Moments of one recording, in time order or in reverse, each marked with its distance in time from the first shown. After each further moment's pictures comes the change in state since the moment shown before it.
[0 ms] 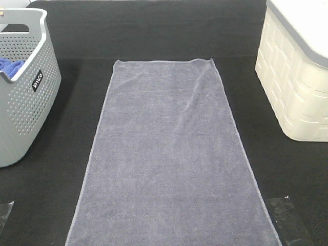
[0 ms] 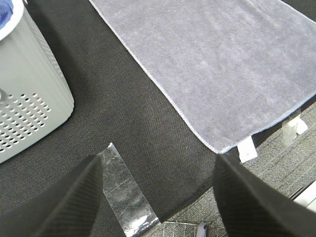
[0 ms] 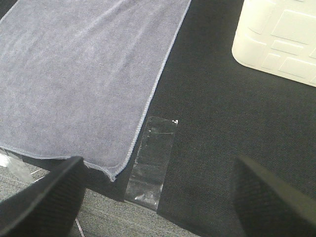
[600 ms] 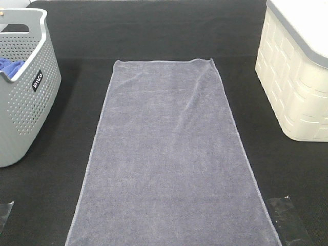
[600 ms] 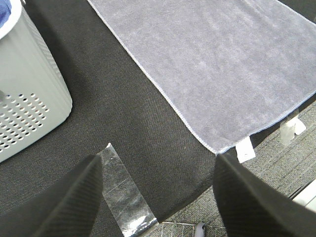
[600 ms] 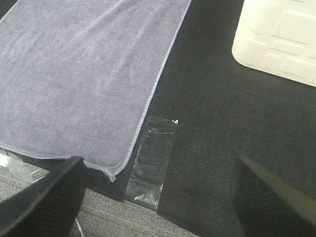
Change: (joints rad) left arm 0.000 0.000 0.000 -0.006 0.000 0.000; right arm 0.000 0.000 0.000 0.000 0.000 0.000
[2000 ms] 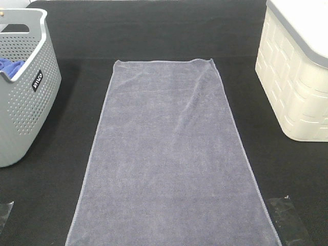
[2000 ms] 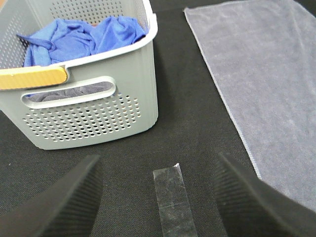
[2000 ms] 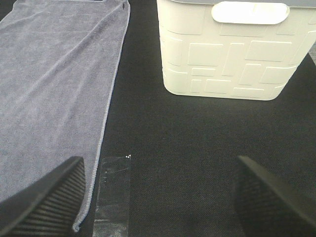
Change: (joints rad) left arm 0.408 -0.195 0.000 0.000 -0.004 0.000; right arm -0.290 -0.213 0.002 0.000 -0.001 0.000
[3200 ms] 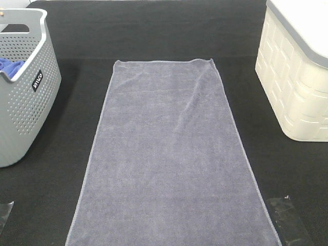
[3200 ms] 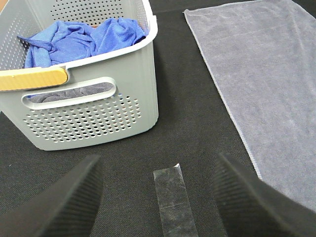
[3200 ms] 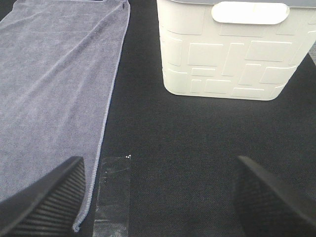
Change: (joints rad) left arm -0.004 0.000 0.000 0.003 0.000 0.000; right arm 0.000 0.000 0.000 0.000 0.000 0.000
